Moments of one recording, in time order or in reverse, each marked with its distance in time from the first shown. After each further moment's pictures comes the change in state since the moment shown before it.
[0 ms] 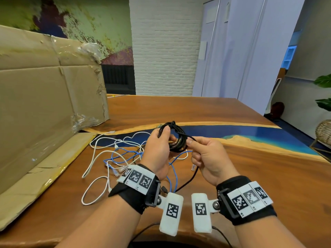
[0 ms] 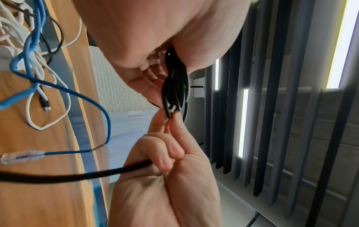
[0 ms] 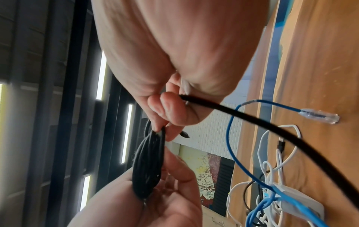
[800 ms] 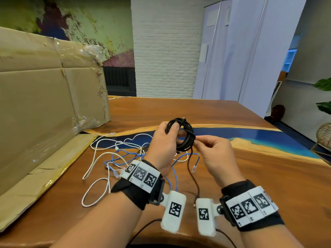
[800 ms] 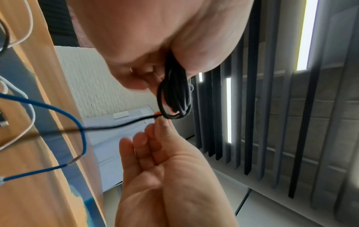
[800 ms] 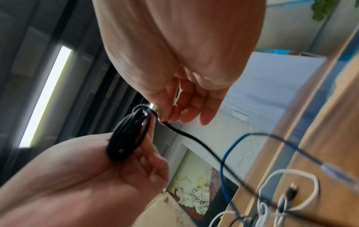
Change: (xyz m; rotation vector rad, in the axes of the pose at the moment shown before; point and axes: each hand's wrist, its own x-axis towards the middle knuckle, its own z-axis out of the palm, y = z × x) left_hand 0.001 0.013 0.012 0.132 -0.100 0.127; right_hand -0.006 -0.013 -0.006 -0.574 0.170 -0.355
